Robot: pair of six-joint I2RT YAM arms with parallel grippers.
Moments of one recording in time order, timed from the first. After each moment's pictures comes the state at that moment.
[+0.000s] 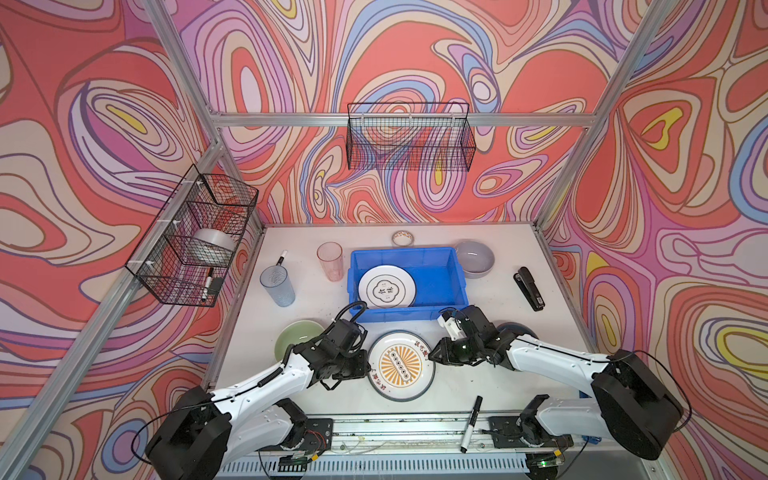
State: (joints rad) left arm -0.68 1.09 0.45 -0.44 0.26 -0.77; right arm 0.63 1.30 0.53 -0.21 -0.46 0.67
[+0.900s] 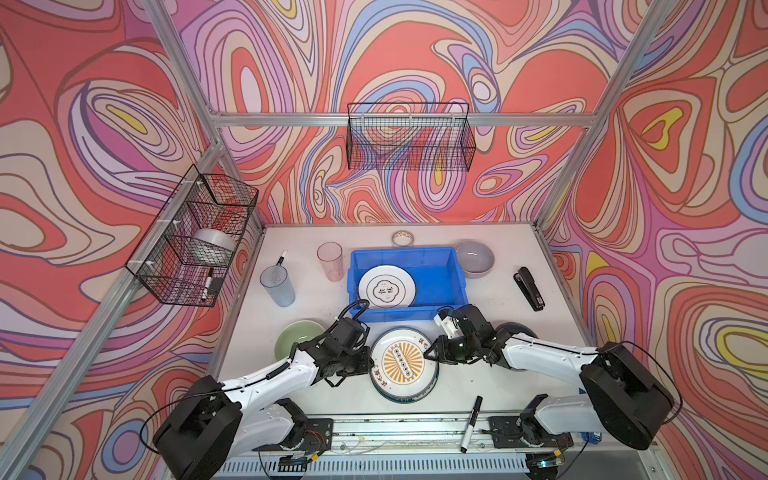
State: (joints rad) left arm -0.69 1.16 0.45 -0.33 0.24 -0.79; right arm 0.63 1.37 0.52 -0.09 -0.53 0.73
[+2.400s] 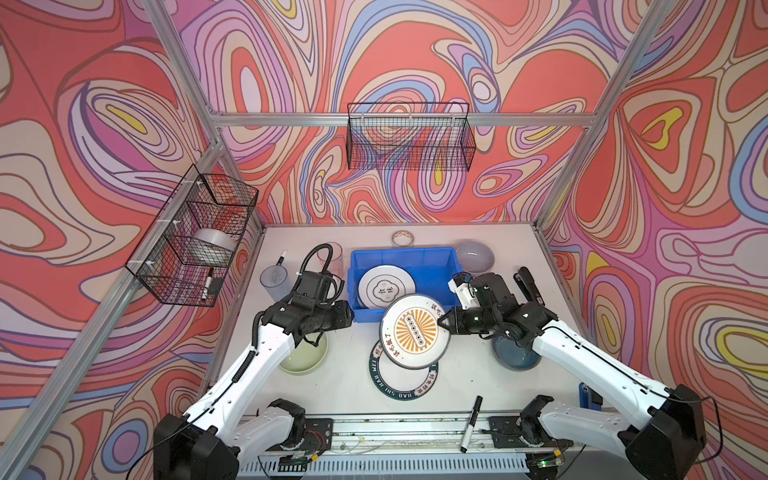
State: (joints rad) left arm -0.34 1.11 0.91 -0.77 0.18 -0.50; right arm 0.55 1.15 0.92 -0.62 -0.34 0.56
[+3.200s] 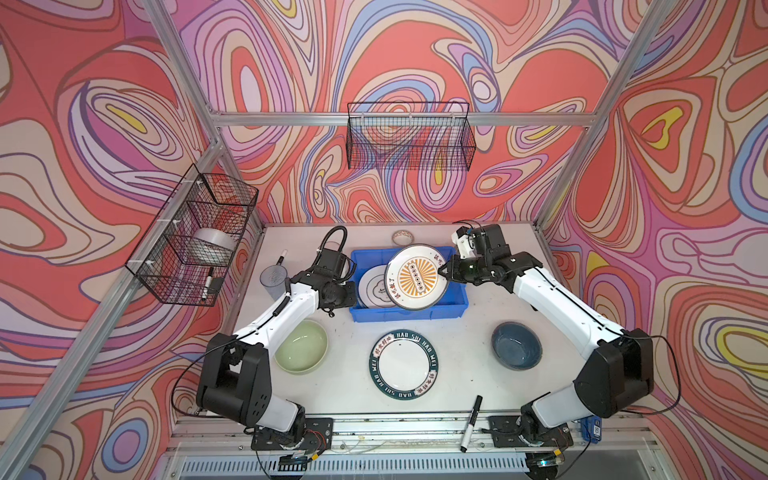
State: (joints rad) left arm -0.31 1.50 1.08 -0.66 0.10 -0.41; right arm 0.36 1.53 1.33 -0.61 -0.35 0.45
